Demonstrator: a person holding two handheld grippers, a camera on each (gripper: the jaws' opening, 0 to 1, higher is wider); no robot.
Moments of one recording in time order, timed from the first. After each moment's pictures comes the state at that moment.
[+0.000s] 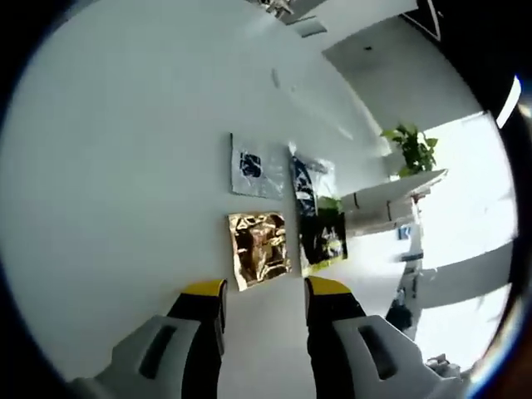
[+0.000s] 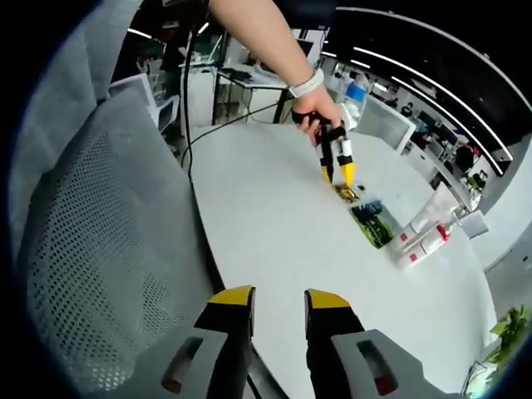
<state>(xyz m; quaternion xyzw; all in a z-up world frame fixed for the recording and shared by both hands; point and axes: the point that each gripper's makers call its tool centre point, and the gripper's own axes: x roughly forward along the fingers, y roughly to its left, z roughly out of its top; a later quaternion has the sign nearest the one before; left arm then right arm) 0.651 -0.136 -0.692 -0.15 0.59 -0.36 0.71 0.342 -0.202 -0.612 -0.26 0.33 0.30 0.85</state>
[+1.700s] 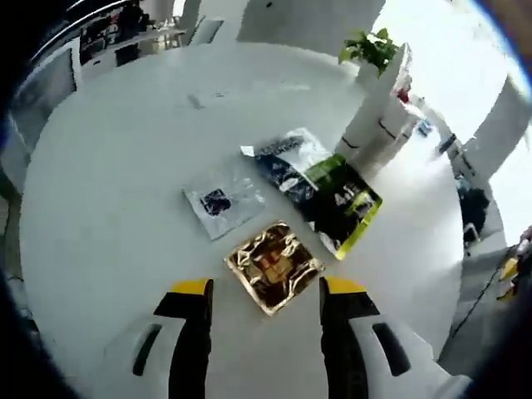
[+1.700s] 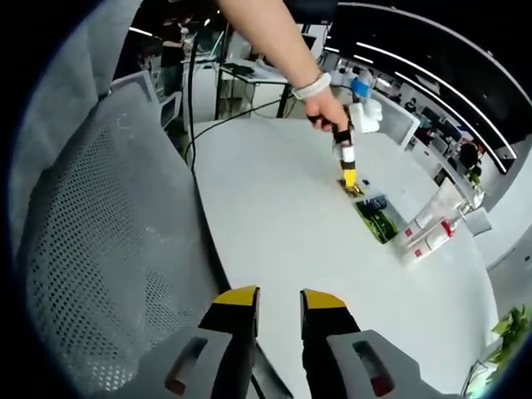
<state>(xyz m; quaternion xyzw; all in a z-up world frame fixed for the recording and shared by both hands) 0.672 -0.141 -0.712 0.25 0.43 -0.48 0.72 0.338 -0.202 -0.618 -0.26 0.35 0.31 0.84</state>
